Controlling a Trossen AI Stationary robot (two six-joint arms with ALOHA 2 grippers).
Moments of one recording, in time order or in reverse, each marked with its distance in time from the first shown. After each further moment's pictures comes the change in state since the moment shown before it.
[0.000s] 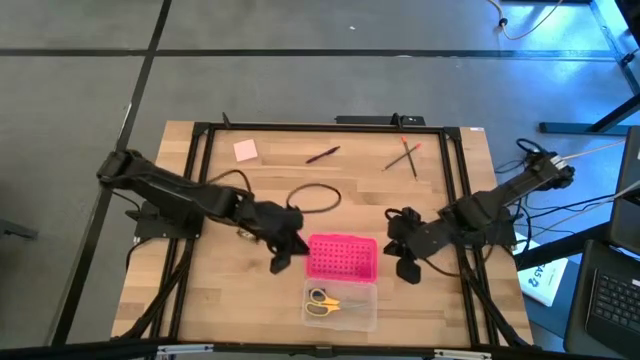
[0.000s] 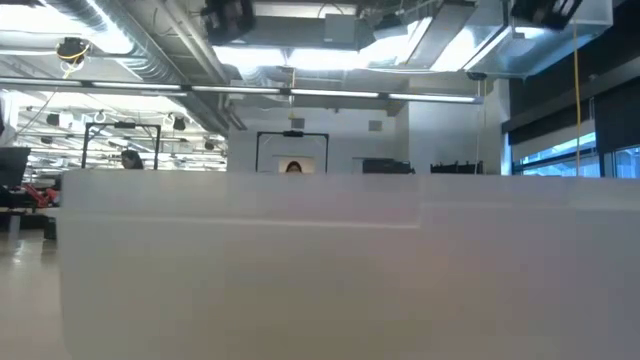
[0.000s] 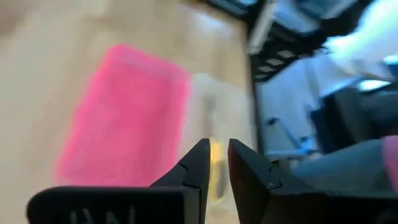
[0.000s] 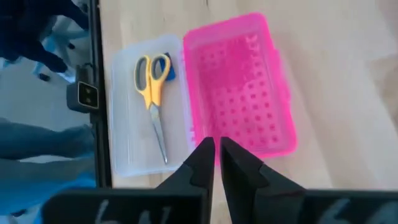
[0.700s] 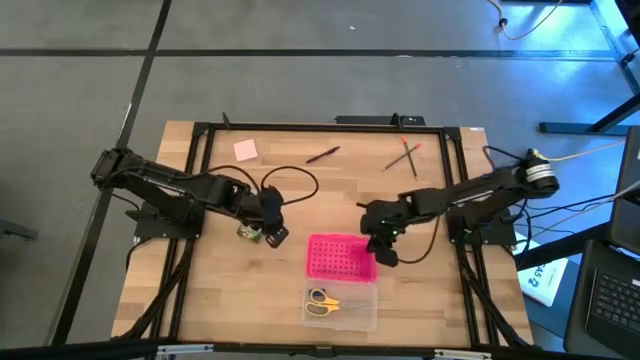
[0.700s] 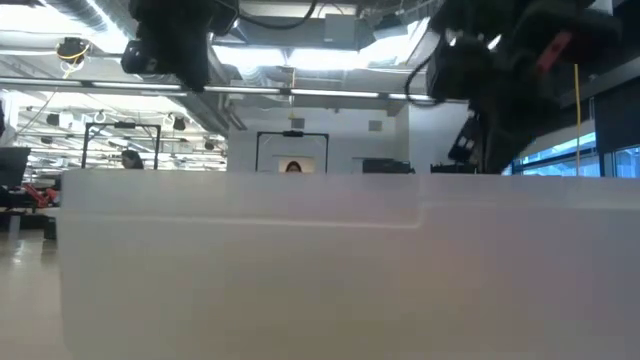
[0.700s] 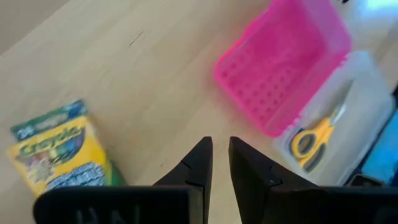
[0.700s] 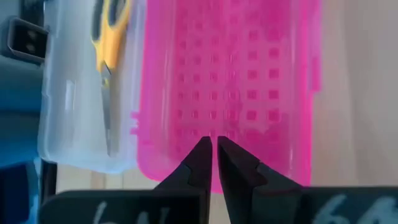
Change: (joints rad) left arm 0.073 -0.051 -0.001 -0.487 -0.137 -0.433; right arm -0.369 0.213 -0.357 0.496 -0.514 -0.413
